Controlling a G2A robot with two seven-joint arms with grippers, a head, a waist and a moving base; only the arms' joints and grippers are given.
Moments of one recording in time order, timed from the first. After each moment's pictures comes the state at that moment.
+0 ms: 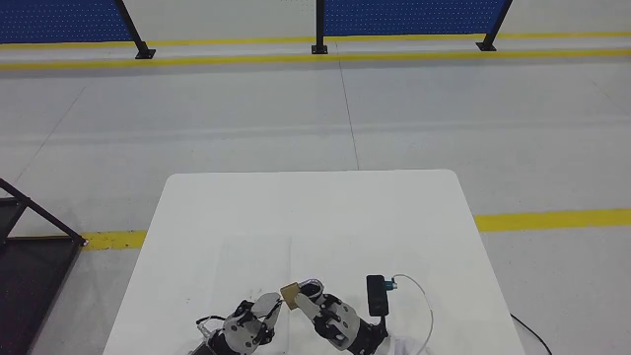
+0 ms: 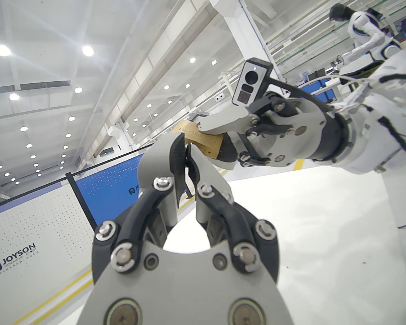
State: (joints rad) left arm 1.80 -0.99 -0.99 -1.49 1.66 0.08 1.35; right arm -1.77 -1.19 0.87 -1.71 -0.81 -0.73 -0.32
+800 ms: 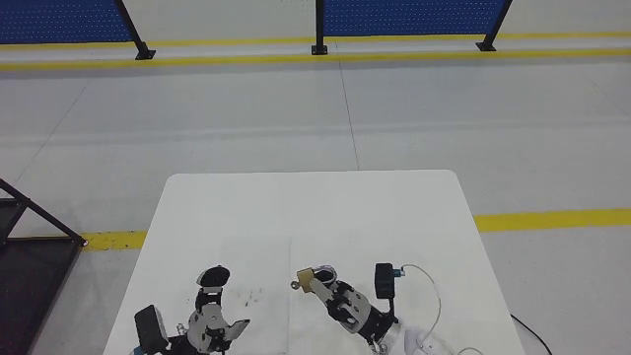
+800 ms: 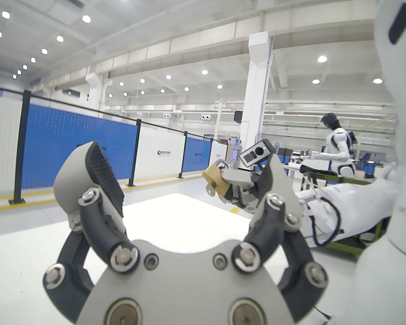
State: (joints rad) left arm 1.98 -0.91 -1.18 -1.59 1.25 -0.58 1.24; right arm -1.74 -1.17 0.94 -1.66 -0.73 -0.65 -0.15
